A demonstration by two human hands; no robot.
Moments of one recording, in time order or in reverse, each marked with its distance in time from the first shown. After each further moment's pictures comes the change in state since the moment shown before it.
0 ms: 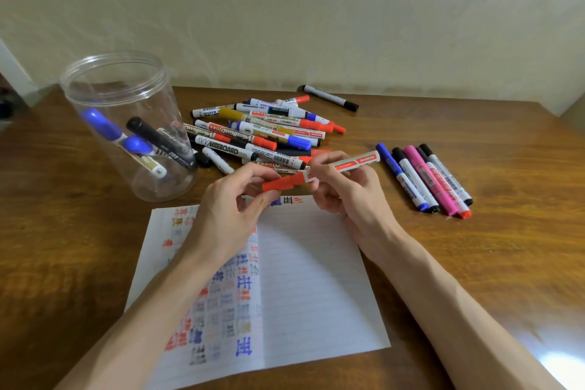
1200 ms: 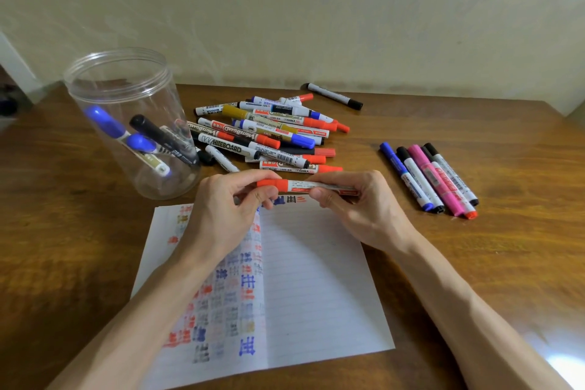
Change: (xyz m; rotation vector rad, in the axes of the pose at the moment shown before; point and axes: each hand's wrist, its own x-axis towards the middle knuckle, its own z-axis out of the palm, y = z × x) left_hand 0.000 -0.005 -0.007 -0.007 0.054 0.025; right_hand -0.002 0.005 -0.025 -0.757 -0.101 -0.304
